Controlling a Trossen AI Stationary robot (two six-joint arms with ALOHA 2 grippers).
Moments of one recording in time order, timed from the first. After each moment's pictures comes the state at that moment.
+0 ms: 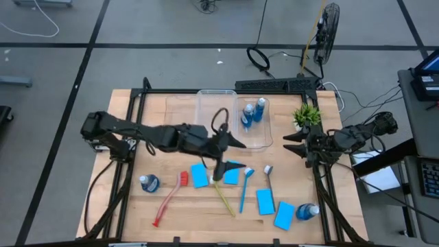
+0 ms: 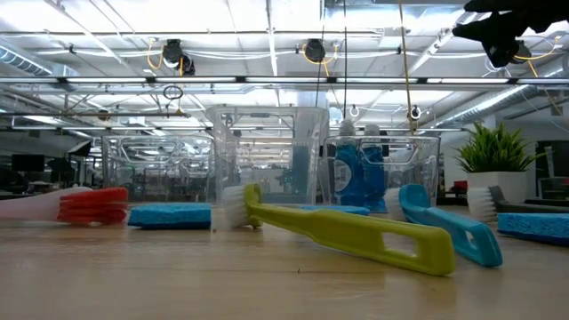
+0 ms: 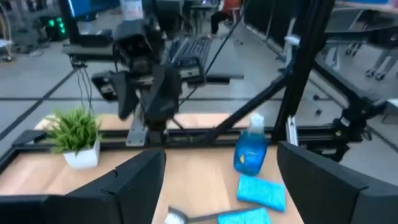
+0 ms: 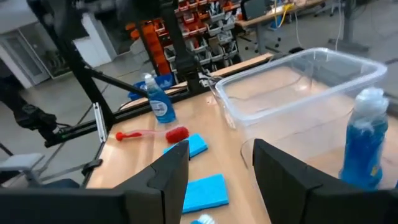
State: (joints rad) left arm -0.18 1.64 1.46 -0.02 -0.05 -0.07; right arm 0.44 0.30 0.49 -0.37 0.52 0.43
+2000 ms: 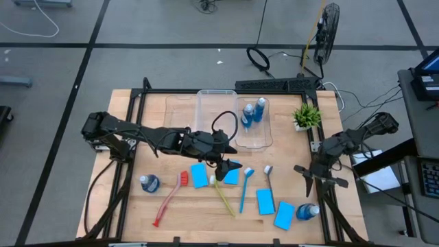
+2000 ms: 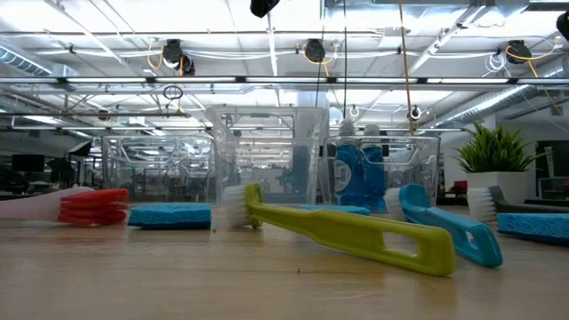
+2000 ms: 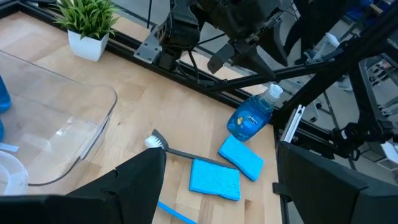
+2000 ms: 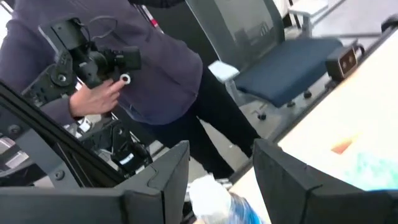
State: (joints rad) left arm -0.19 1.65 1.46 -0.23 -0.11 -0.53; right arm 0.44 0.35 0.33 -0.19 -0.76 0.40
